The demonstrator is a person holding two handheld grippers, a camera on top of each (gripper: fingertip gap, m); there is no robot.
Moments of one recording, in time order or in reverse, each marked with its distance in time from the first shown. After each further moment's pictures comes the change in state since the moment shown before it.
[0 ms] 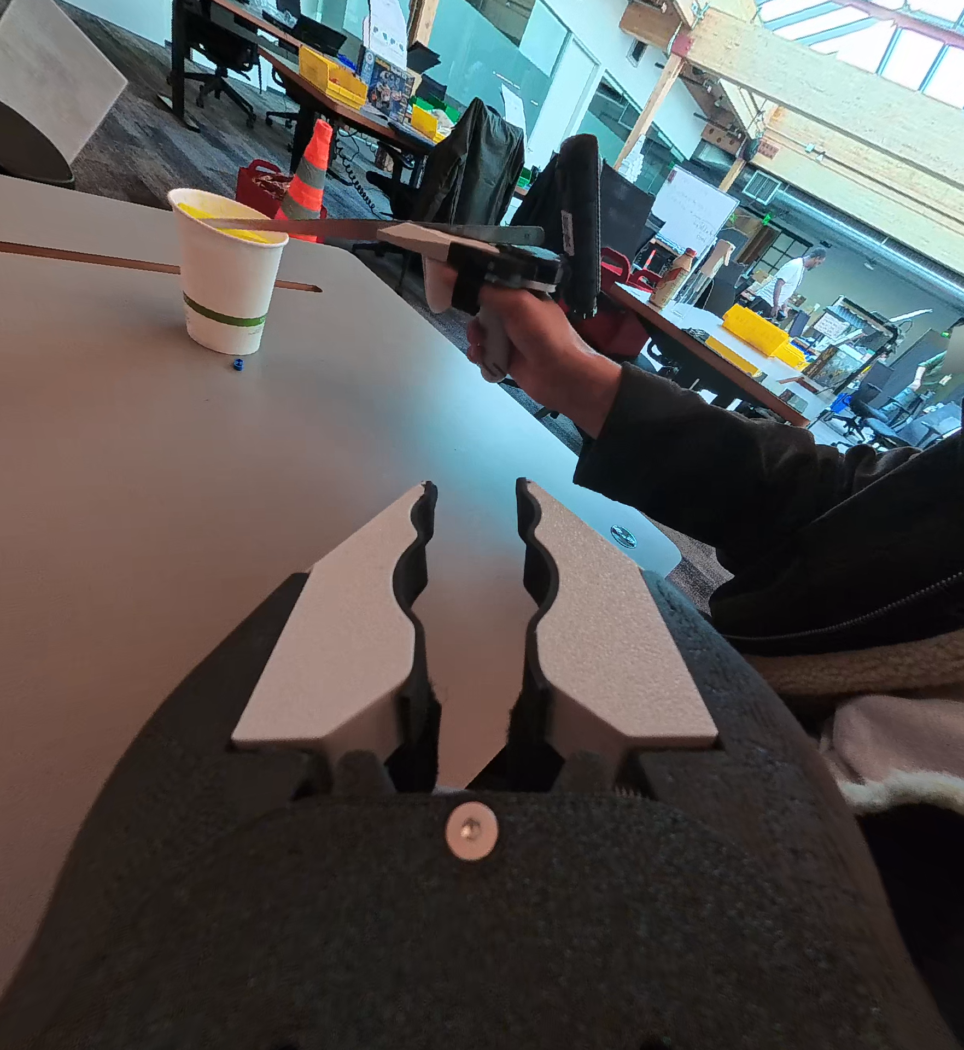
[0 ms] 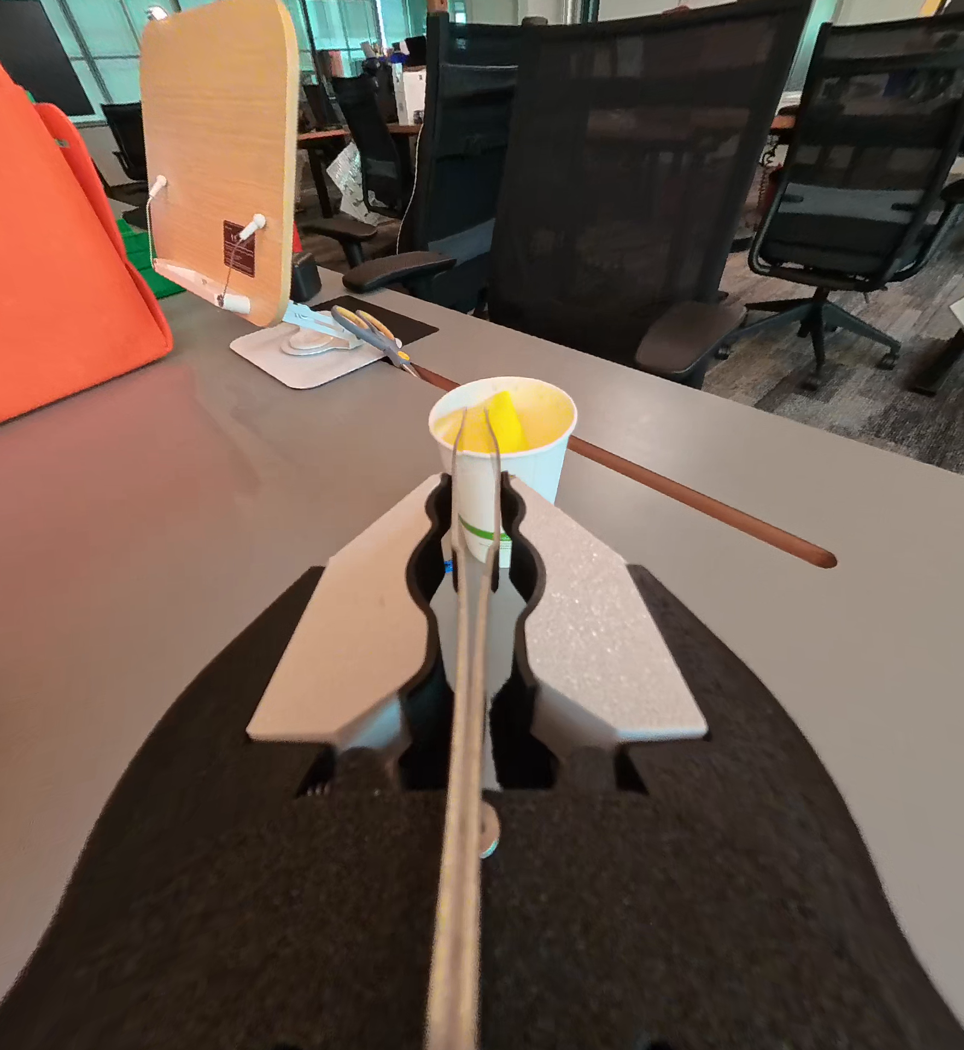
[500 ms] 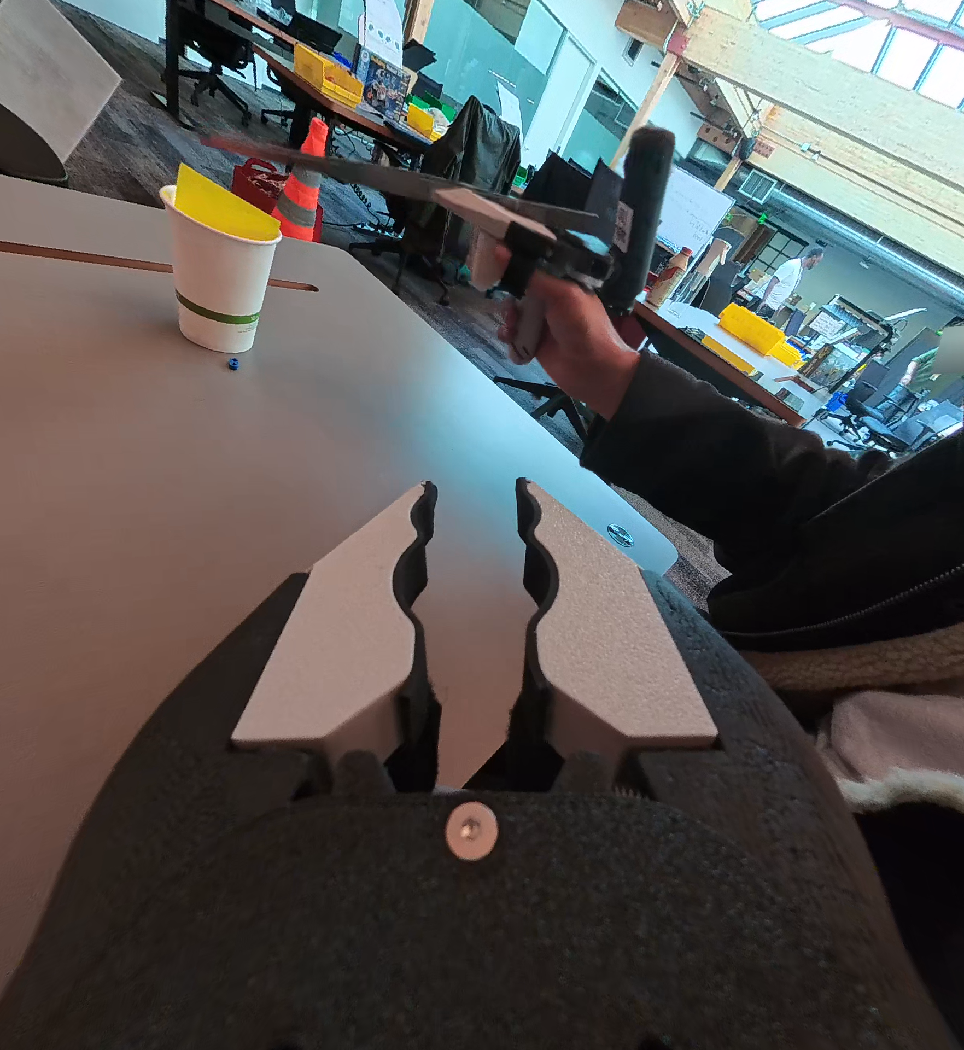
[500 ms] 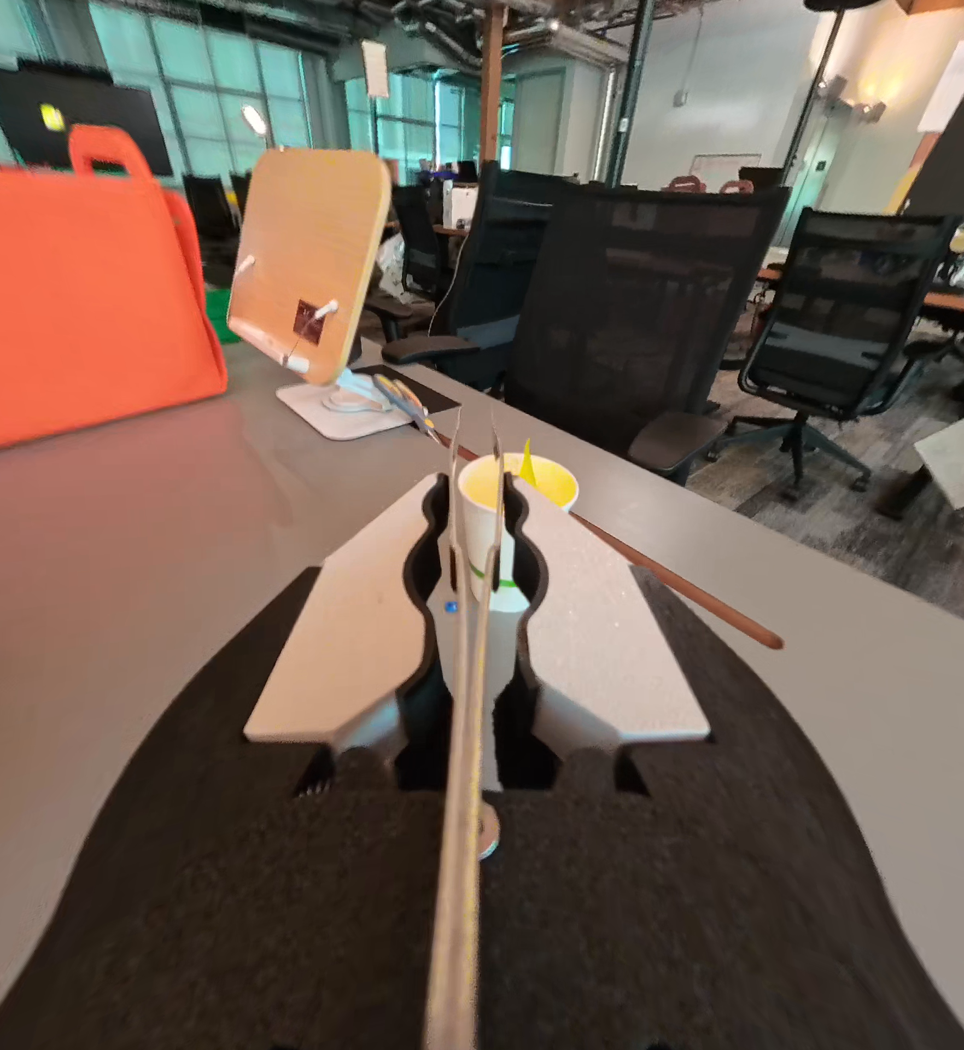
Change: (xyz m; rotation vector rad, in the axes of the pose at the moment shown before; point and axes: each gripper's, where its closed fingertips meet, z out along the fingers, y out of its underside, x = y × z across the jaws) left arm 0.002 0.000 0.000 -0.002 0.007 0.000; right arm -0.015 -0.038 -0.043 0.144 -0.052 -0.128
